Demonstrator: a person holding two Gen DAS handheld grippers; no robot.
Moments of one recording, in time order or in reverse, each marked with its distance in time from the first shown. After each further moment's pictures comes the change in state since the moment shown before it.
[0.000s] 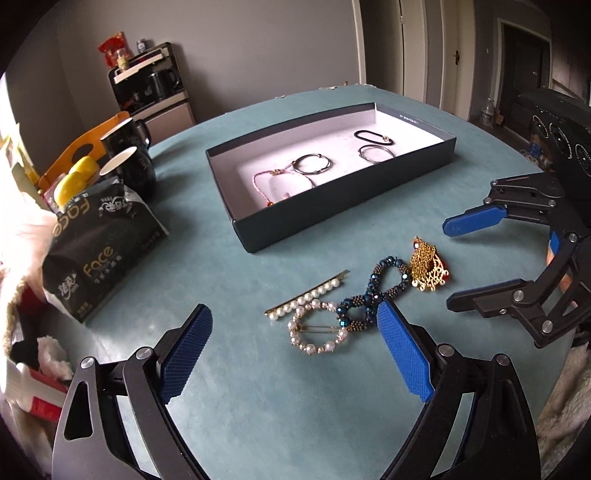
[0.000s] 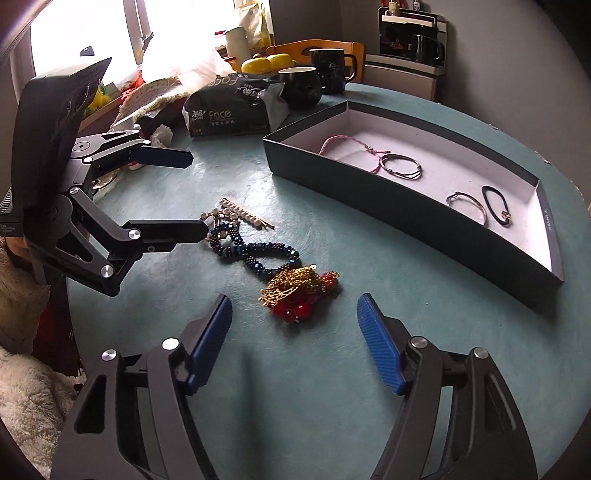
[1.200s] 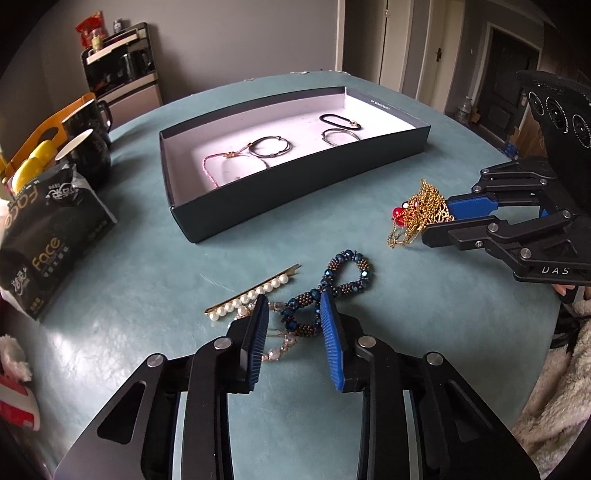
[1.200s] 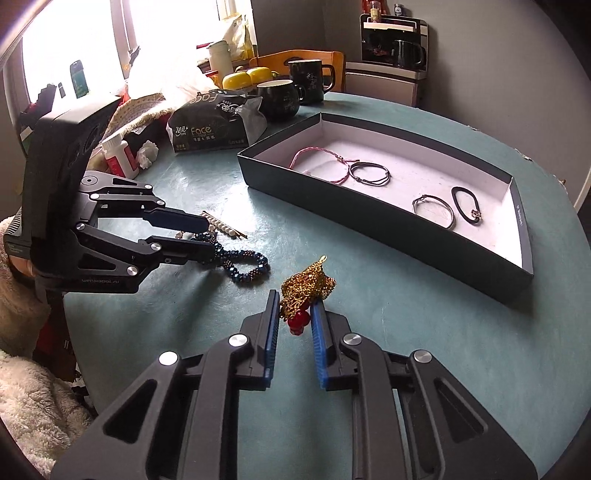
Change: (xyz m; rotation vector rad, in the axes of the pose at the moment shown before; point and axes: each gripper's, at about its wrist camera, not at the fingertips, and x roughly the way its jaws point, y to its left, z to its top) left arm 0.017 -0.016 0.006 -0.013 0.057 -0.141; right arm -0.018 -0.019 -0.001 0.040 -0.042 -0.052
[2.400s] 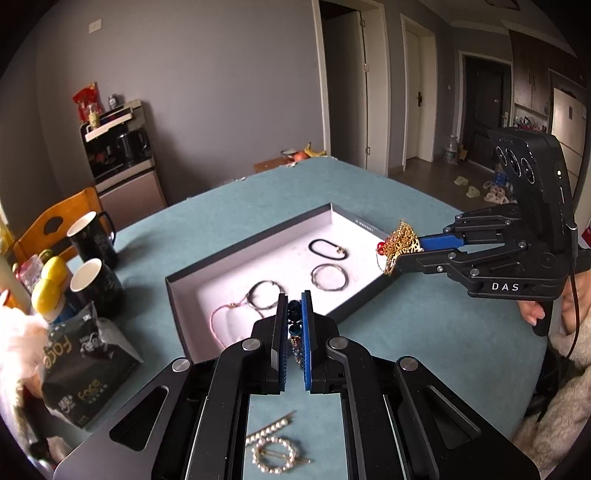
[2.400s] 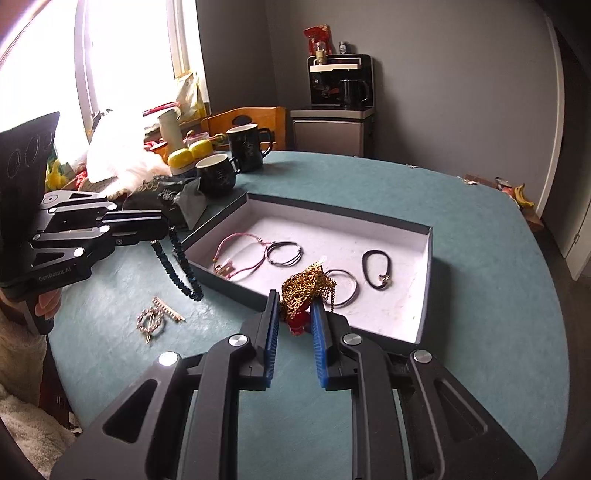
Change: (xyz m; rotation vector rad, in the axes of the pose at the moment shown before) left arm -0.046 -0.015 0.100 0.084 -0.278 0.028; right arm -0.053 -0.072 0.043 0.126 -0.198 -0.120
